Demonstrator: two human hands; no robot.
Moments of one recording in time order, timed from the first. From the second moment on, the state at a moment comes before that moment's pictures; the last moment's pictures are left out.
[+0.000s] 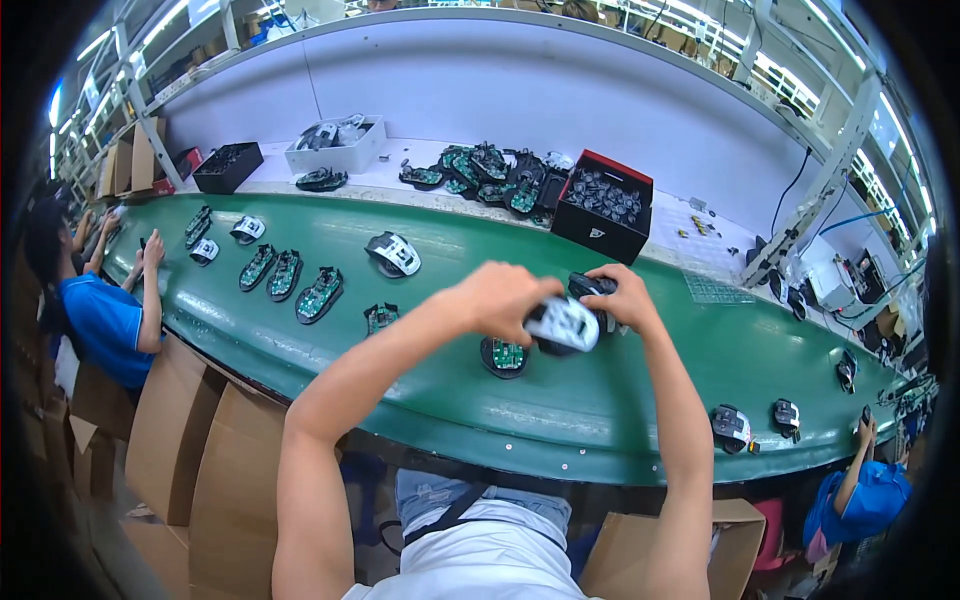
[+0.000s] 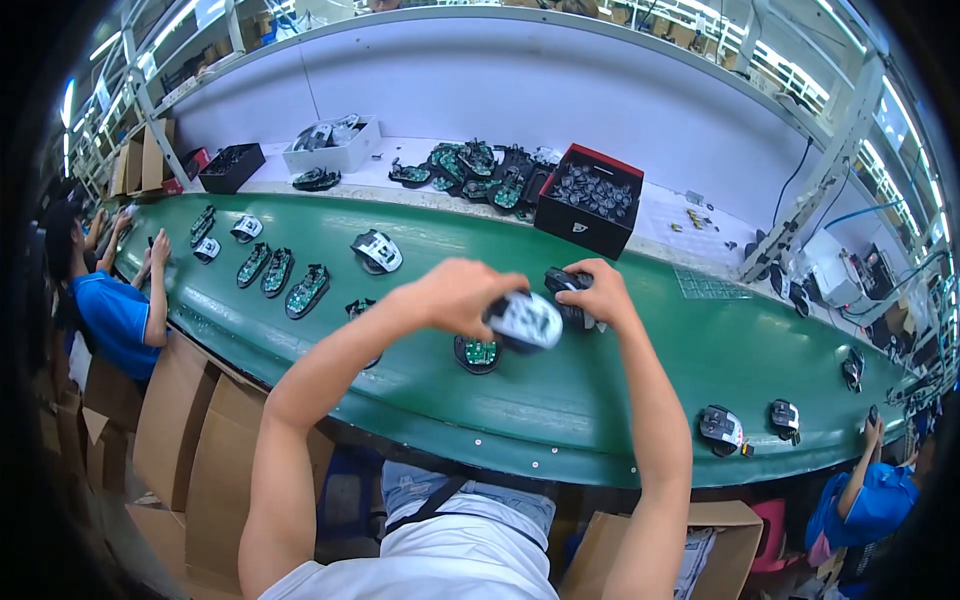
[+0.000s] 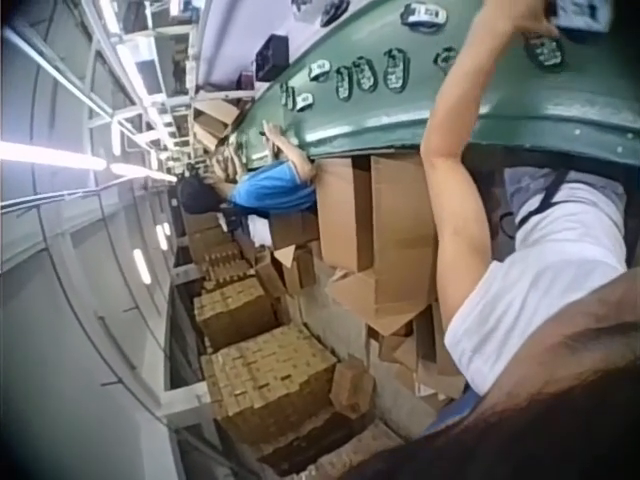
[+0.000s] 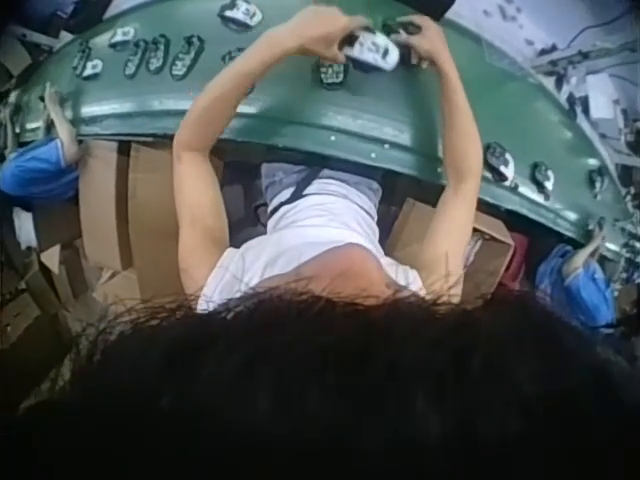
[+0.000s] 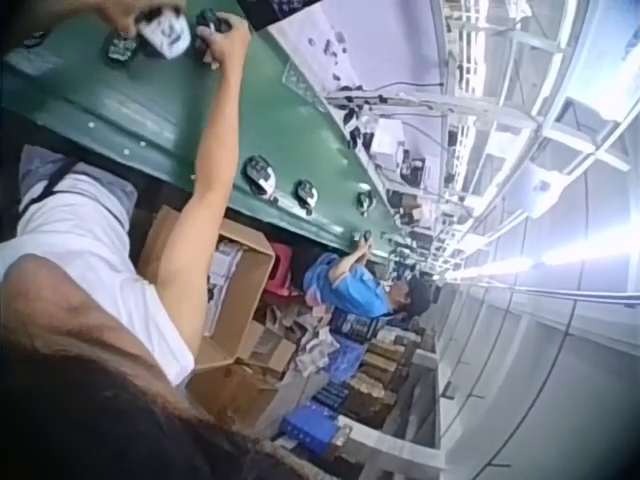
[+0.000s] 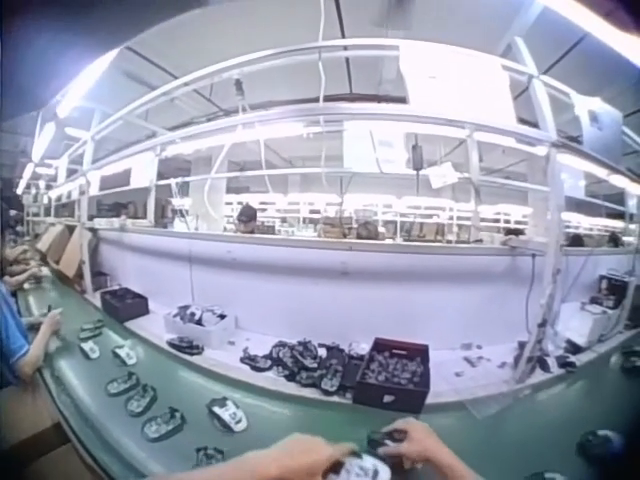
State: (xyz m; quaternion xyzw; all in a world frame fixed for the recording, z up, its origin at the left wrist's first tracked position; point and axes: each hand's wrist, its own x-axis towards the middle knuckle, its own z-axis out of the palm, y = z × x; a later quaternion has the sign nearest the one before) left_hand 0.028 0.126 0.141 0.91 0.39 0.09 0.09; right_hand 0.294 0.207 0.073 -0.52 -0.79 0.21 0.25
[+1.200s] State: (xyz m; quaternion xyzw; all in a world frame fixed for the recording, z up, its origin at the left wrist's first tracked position) left_hand 0.232 -0.054 0.028 0.37 0.10 0.23 0.89; right_hand 0.524 -0.257 0.024 -0.80 -0.44 -0.10 0.39
